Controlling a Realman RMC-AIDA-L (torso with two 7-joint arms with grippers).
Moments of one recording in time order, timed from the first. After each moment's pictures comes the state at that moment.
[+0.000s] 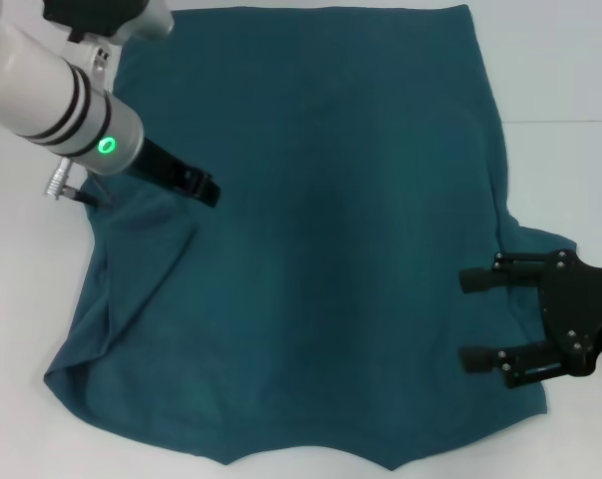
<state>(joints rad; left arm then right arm) -0.92 -2.12 0.98 0.92 2.83 1.20 -2.61 0.50 2.09 -0.67 -1.02 -2.11 -1.90 1.48</state>
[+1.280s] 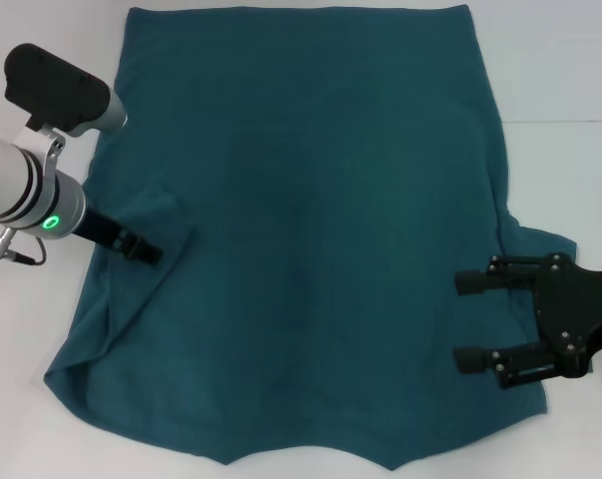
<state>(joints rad) -0.79 -2.10 1.05 0.78 2.86 0.97 -2.43 0.50 2.09 -0.67 -0.99 -2.11 -1.89 1.48</state>
